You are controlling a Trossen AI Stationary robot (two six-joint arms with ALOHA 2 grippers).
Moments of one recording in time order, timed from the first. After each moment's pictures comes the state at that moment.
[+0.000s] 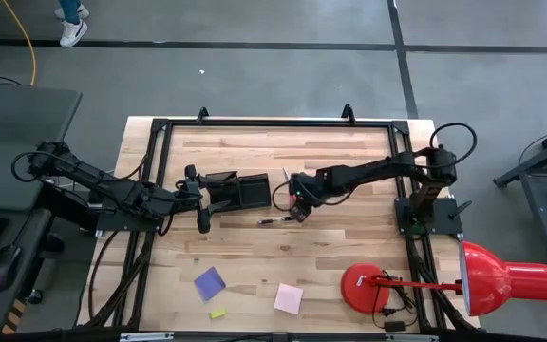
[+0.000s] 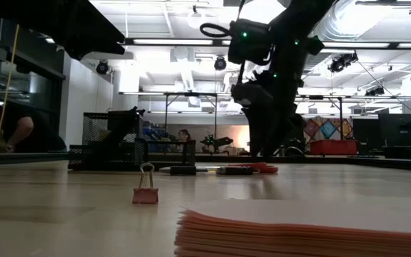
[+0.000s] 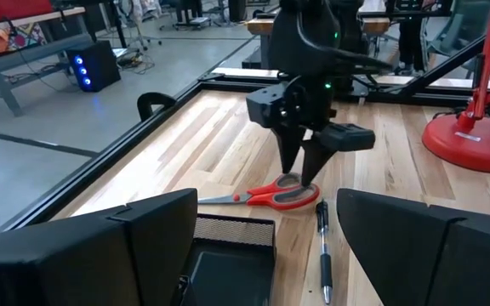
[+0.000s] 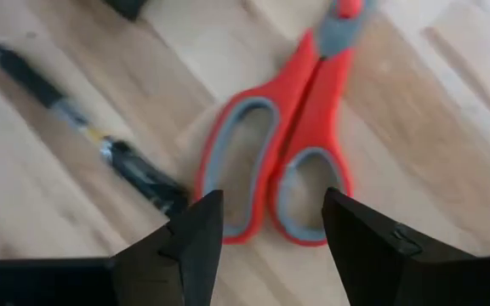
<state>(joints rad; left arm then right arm) -0.24 0.79 0.39 0.10 -0.69 -0.13 -0.07 1.79 1.10 -0.54 0.05 0.66</state>
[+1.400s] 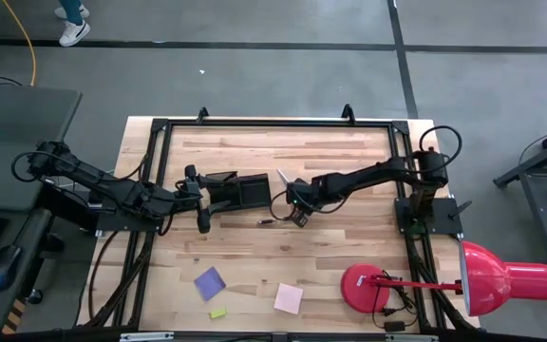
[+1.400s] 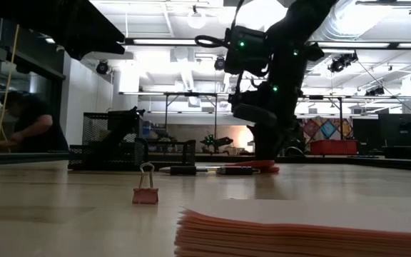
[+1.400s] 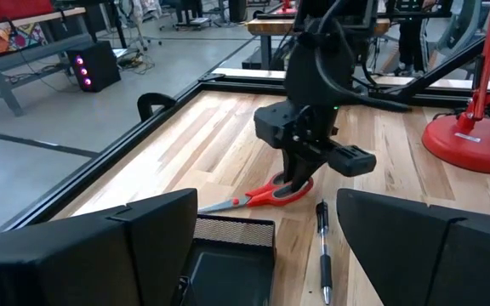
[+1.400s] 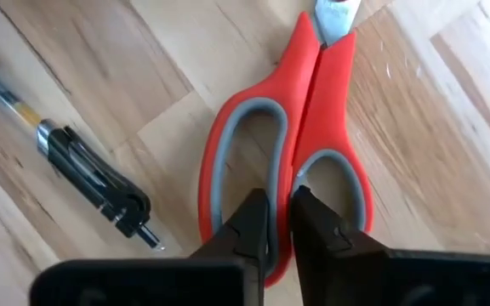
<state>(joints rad) -0.24 0.79 0.39 0.10 -0.69 -0.13 -0.02 1.88 1.10 -0.52 0.16 0.58</state>
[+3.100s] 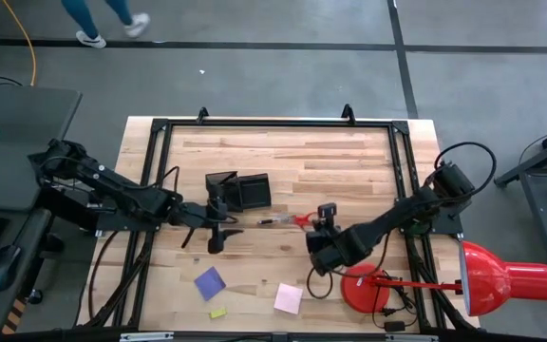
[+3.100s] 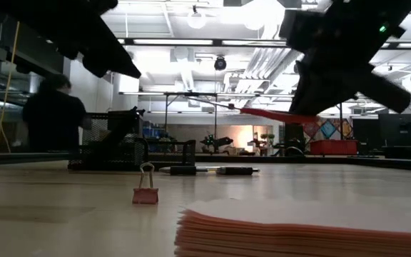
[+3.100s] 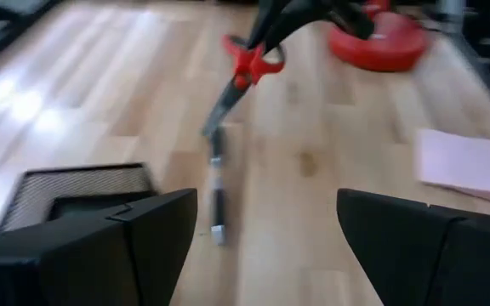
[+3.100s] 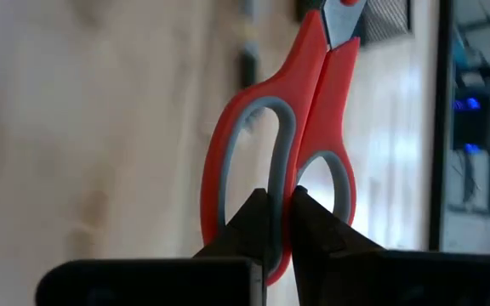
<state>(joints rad) -0.24 1.15 0.53 0.06 -0.35 -0.21 0.50 1.75 1.10 -0.71 0.72 0.16</state>
